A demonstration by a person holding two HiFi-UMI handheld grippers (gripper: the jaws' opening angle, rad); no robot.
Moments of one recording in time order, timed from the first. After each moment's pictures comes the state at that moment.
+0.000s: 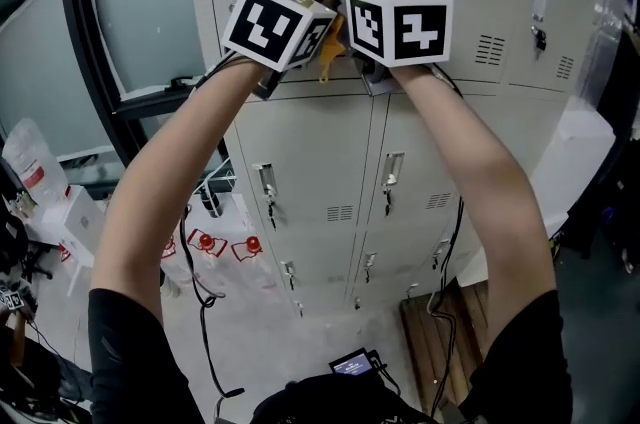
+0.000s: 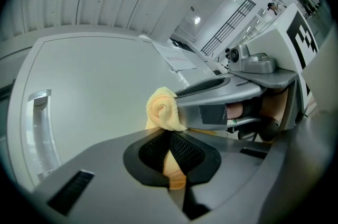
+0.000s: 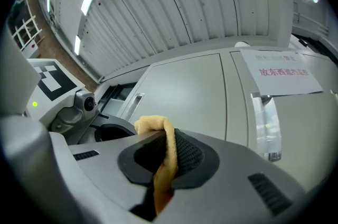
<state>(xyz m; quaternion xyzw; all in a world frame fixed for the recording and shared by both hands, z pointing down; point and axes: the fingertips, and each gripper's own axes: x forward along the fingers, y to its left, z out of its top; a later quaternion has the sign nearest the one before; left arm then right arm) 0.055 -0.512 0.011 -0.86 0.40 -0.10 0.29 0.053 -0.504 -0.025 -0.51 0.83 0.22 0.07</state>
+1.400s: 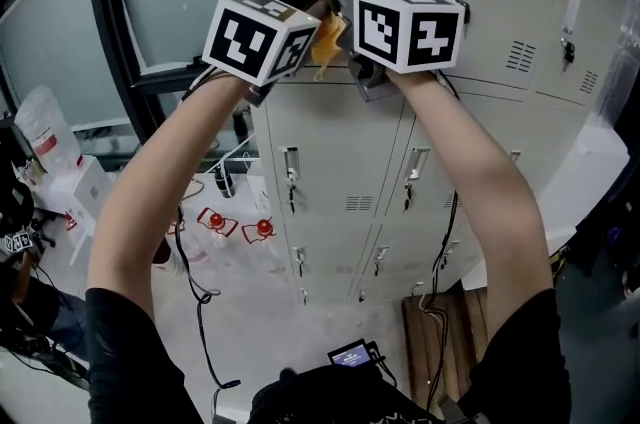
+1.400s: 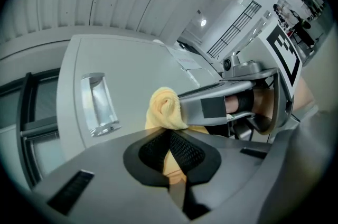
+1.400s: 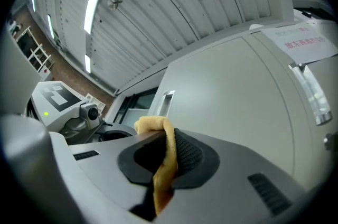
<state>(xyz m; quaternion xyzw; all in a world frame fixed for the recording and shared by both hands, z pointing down) -0.021 -0.499 0.034 -0.86 0.43 -0.08 0.27 -0.024 -0.490 -0.004 -0.41 0.89 0.18 0.10</state>
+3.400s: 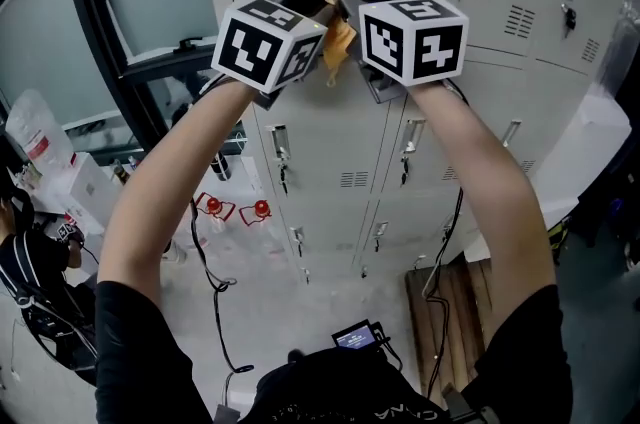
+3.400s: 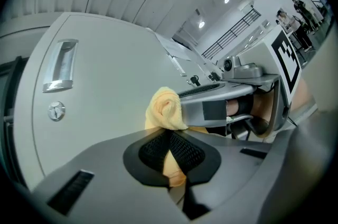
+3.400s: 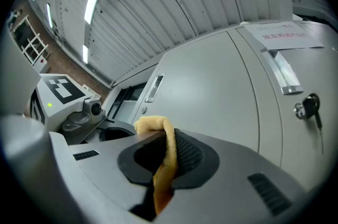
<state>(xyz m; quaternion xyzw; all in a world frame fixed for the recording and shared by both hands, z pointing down) 0.023 -0.518 0.097 -0.89 0.38 -0.09 0.24 0.015 -0.513 0.060 -0.44 0.88 0.18 0.07</state>
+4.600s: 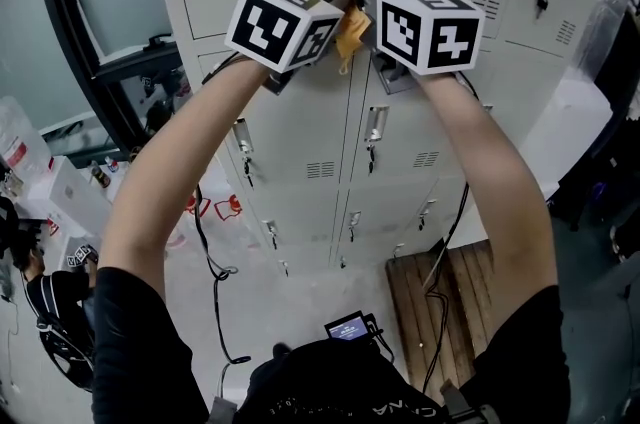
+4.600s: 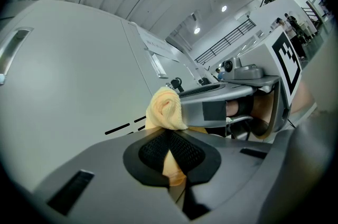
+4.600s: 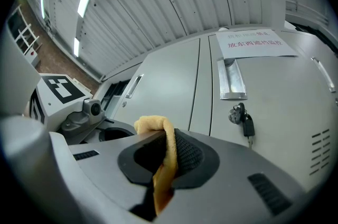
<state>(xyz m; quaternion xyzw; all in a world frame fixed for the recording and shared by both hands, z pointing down) 0.119 -0.516 0.103 -0.91 0.33 -0.08 0.23 0.112 -0.511 0.064 -0.50 0.85 0.18 0.06</state>
